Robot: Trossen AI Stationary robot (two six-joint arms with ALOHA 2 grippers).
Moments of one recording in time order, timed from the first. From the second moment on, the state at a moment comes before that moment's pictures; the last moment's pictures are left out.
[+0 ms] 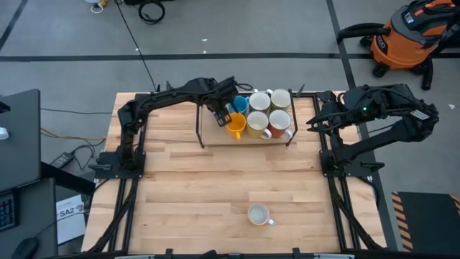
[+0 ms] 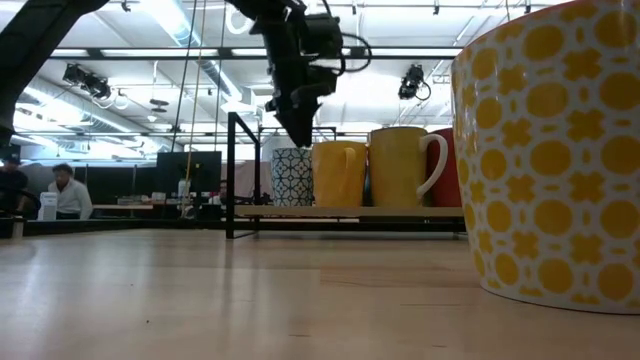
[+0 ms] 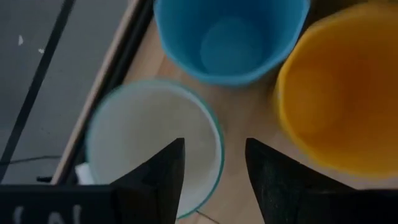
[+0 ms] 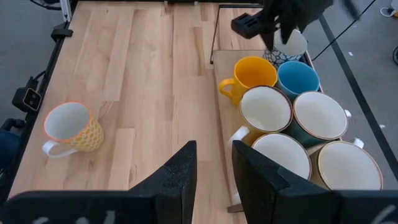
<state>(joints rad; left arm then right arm) 0.40 1.98 1.84 -1.05 -0.21 -0.01 0.07 0.93 1.54 -1.32 0.11 0.03</state>
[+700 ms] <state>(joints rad) 0.12 1.98 2.25 -1.18 -0.03 -0.32 0.07 0.93 1.54 -1.32 0.11 0.03</state>
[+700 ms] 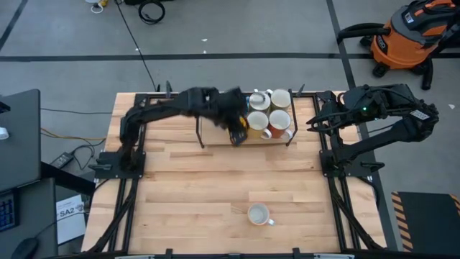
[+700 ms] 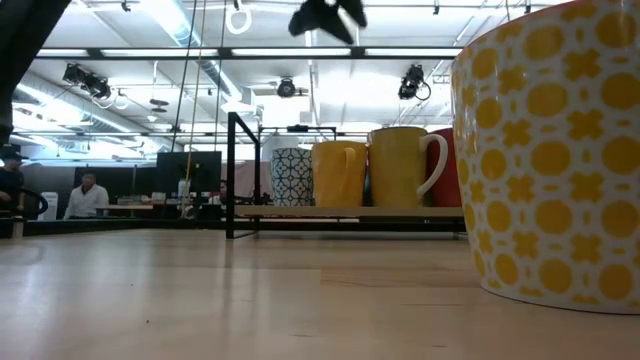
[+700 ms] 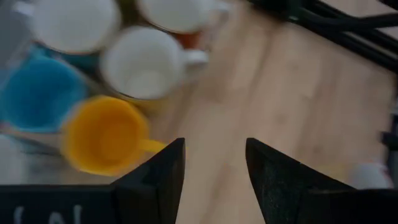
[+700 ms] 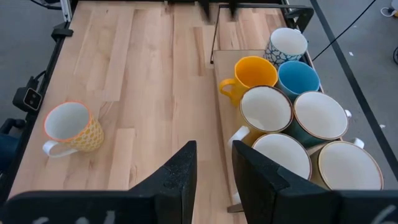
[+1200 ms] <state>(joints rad) -0.23 1.98 2.16 -1.13 -0.09 -0.82 0.07 0.93 1.54 -1.32 0.11 0.03</state>
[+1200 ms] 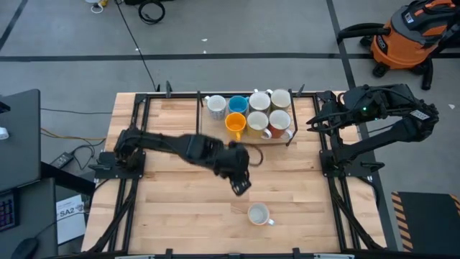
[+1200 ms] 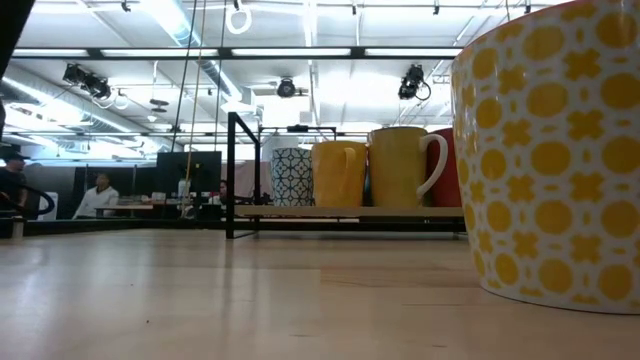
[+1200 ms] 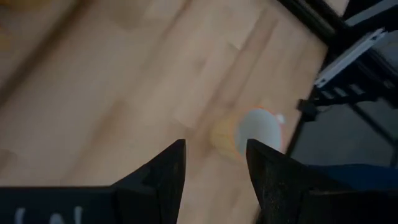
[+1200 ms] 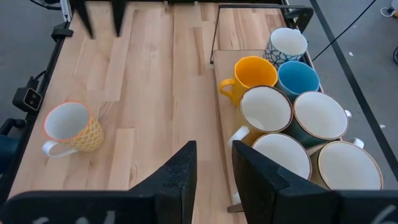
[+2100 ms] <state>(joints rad) -0.35 1.98 1.64 -0.46 -0.13 -1.10 0.07 0.93 1.54 -1.32 0.11 0.03</state>
